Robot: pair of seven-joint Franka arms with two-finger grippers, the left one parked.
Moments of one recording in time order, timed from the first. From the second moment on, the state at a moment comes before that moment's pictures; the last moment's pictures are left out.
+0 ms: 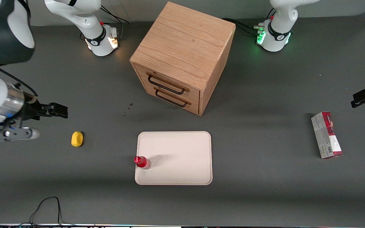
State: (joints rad) arm 0.01 0.34 0.17 -1.15 -0.09 1.39 0.16
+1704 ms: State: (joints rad) arm 0.00 0.05 -0.04 -1.53 -0.04 1.57 0.06
